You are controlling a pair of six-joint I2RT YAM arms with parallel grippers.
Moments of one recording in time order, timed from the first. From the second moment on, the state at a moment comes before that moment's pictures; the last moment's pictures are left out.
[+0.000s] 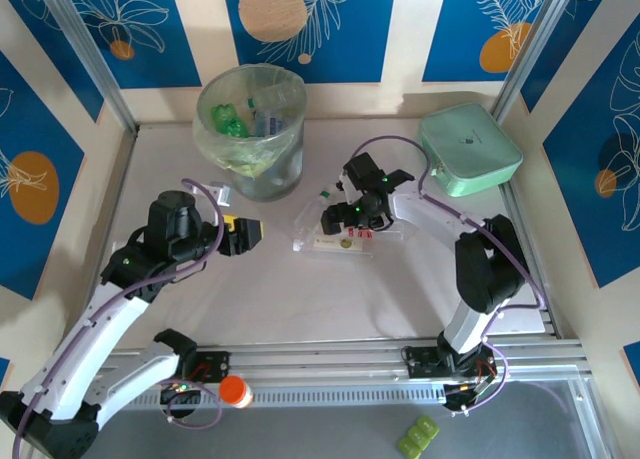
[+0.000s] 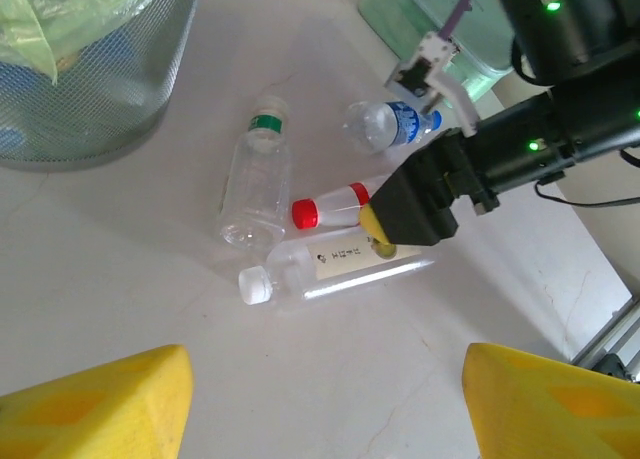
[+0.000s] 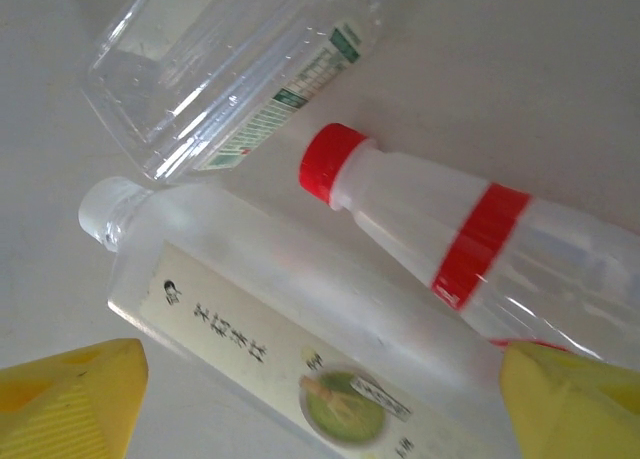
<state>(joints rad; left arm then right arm) -0.47 0.82 0.95 -0.67 0.27 -0.36 0.55 1.72 1.29 -0.78 -0.23 0.29</state>
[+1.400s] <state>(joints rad) -0.44 0.85 0.95 -0.66 0.25 -0.32 0.93 1.75 1.21 -0.86 0.09 0.21</state>
